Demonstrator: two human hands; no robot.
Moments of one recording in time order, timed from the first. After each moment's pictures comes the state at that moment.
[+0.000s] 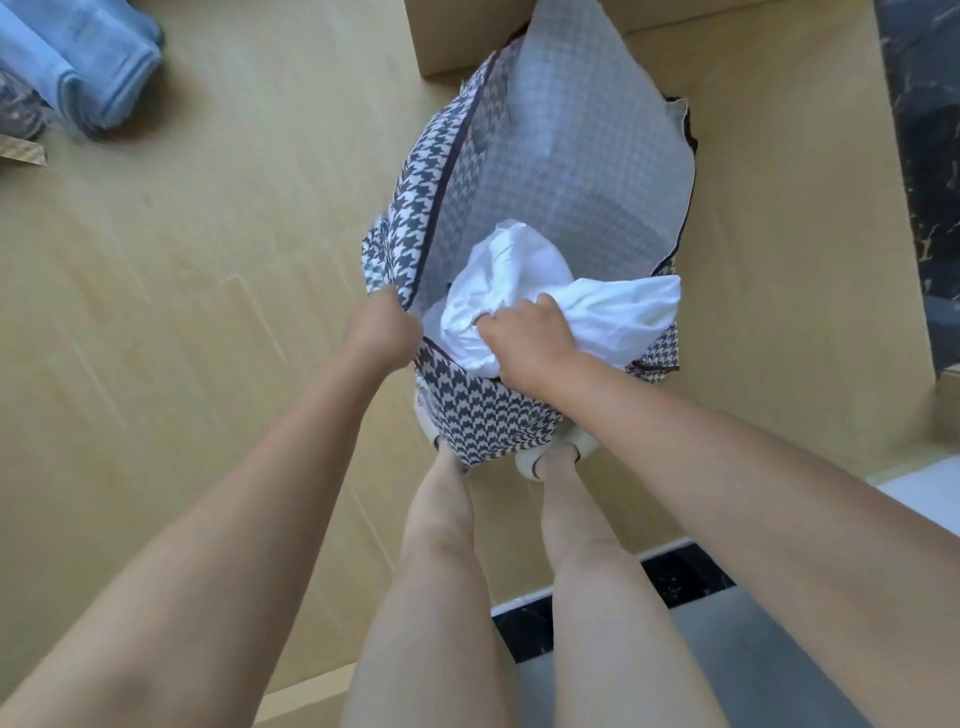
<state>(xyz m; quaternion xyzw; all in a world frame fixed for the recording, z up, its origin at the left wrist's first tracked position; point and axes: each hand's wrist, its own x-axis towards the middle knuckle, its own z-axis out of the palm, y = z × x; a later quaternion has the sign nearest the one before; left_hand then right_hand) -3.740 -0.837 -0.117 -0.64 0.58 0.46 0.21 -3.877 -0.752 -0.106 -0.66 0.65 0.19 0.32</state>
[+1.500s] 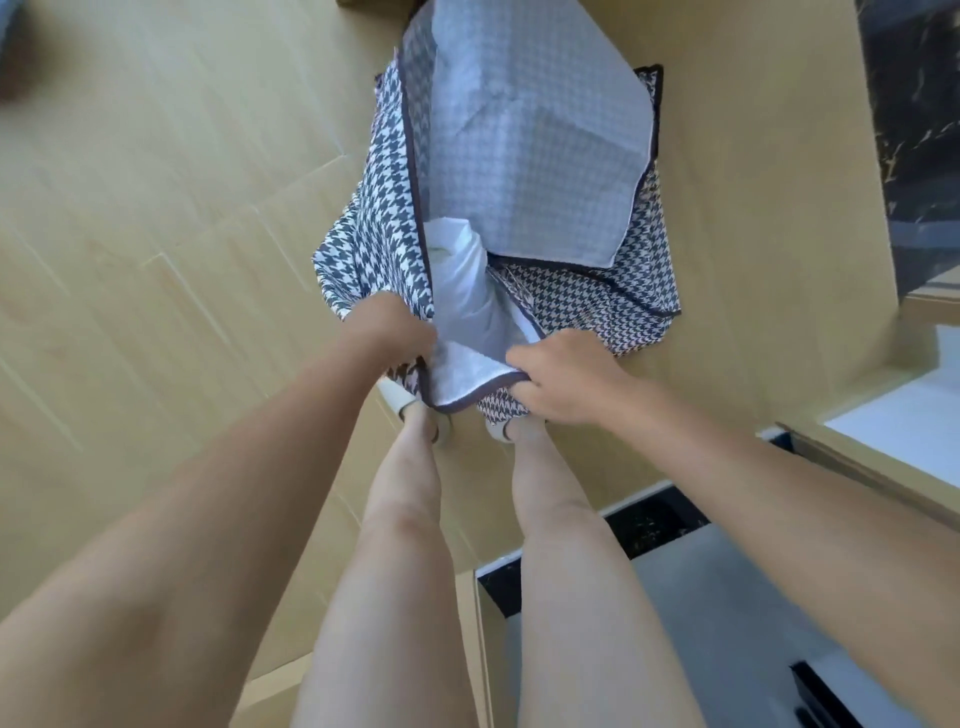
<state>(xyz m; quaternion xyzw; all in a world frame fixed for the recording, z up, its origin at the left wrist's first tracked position) -3.784 -0.781 -0.146 -0.54 0.63 0.42 0.38 -3.925 -0.653 -0.095 -0.60 0.67 0.09 0.44</state>
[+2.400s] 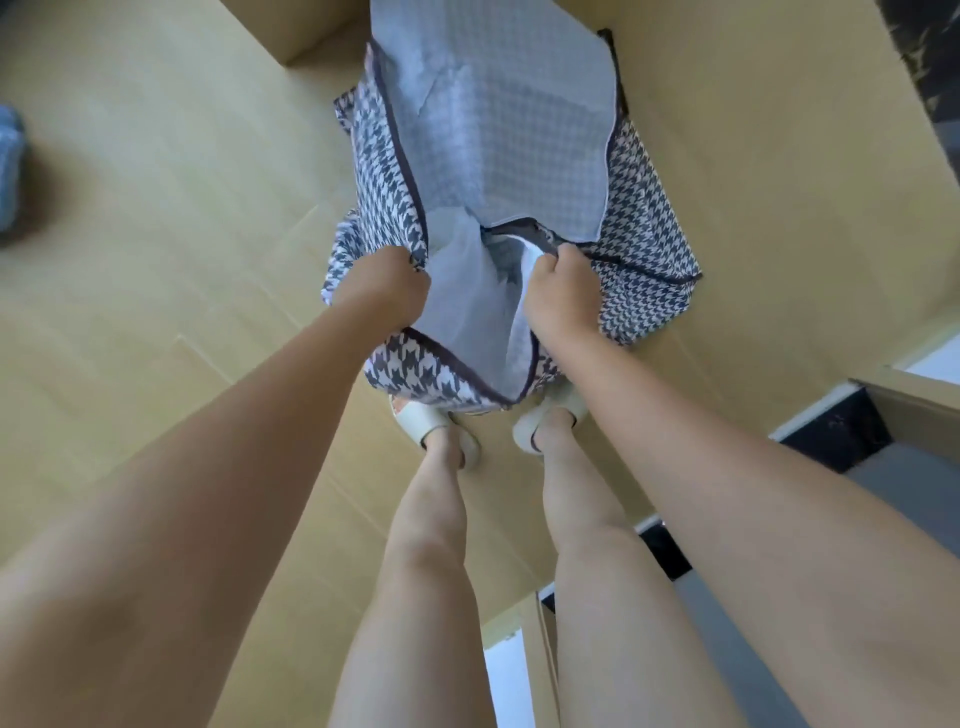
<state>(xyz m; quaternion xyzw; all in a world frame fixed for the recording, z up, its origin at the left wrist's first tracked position) -3.869 -0.790 -0.159 -0.48 0.75 0.30 0.34 -3.962 -0.665 -0.164 -0.04 0.90 -0.21 0.39</state>
